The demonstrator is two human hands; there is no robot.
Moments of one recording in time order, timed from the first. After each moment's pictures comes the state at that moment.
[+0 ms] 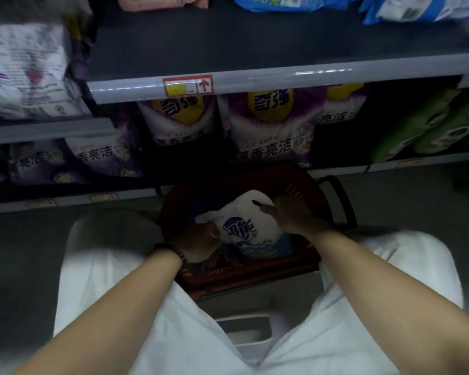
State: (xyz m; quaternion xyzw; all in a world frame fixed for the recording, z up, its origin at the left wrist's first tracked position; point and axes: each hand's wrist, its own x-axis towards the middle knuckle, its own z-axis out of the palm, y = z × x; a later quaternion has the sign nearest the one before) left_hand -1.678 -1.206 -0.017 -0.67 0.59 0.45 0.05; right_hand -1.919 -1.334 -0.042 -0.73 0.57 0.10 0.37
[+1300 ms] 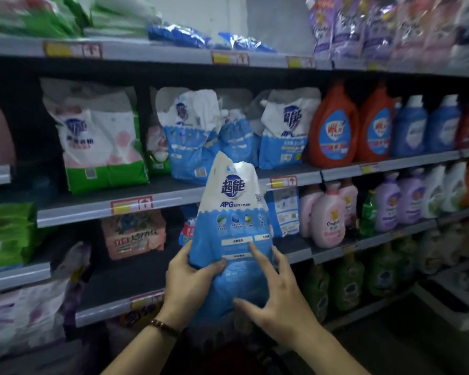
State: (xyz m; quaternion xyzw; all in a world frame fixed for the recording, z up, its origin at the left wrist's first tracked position) left_hand -1.832 -1.251 0.352 -0.52 0.49 0.35 -0.61; right_hand -2.032 -1.247 0.320 -0.77 0.49 -0.37 0.17
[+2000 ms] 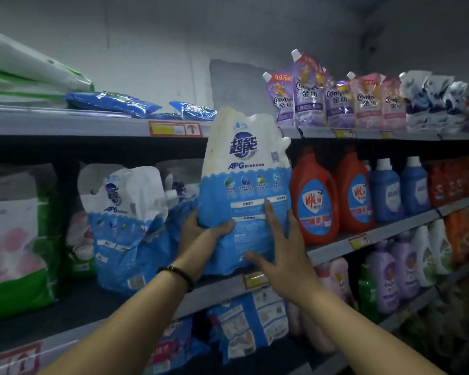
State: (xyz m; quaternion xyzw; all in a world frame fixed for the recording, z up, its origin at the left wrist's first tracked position) left_hand -1.926 -1.558 0.533 -0.32 0.57 0.40 -0.65; right_hand -2.116 -1.522 0.488 -0.72 0.48 -0.51 0.01
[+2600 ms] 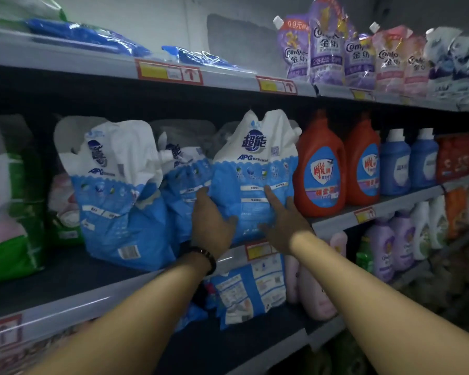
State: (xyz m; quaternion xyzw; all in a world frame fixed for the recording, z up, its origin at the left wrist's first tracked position) left_hand -1.937 -1.611 0.481 -0.49 0.65 0.11 -0.58; right_hand -2.123 -1.601 0.485 -0.68 0.66 -0.31 0.10
